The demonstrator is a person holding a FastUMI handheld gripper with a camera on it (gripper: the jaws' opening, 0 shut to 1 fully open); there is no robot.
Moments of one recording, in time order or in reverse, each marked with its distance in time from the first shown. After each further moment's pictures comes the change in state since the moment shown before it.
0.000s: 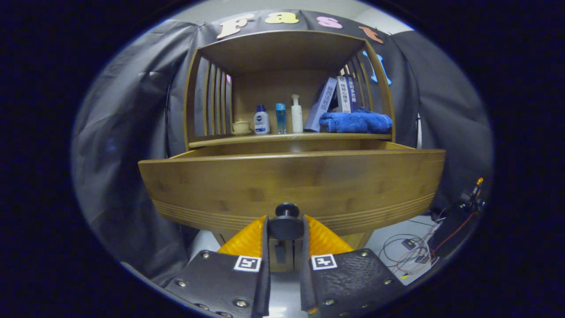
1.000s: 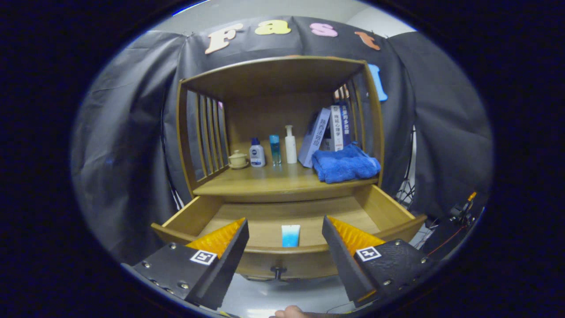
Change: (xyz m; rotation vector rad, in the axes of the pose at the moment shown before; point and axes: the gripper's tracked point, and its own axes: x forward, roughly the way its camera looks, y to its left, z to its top) arm 0.002 -0.007 0.140 0.035 0.068 0.008
